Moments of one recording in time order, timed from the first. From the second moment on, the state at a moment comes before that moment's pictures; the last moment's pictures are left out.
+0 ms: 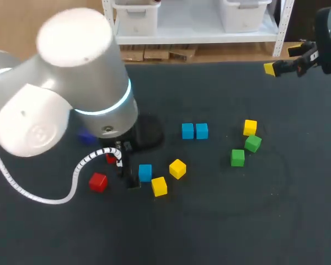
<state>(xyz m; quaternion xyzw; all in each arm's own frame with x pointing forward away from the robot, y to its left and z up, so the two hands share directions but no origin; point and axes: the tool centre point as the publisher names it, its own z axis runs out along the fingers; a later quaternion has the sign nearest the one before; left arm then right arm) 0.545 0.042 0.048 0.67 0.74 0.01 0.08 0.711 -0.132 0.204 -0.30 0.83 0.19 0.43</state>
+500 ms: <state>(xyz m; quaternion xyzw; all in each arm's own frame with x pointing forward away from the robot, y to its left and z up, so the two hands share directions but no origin) 0.559 0.024 0.014 0.79 0.61 -0.02 0.00 0.711 -0.132 0.204 -0.30 0.83 0.19 0.43</state>
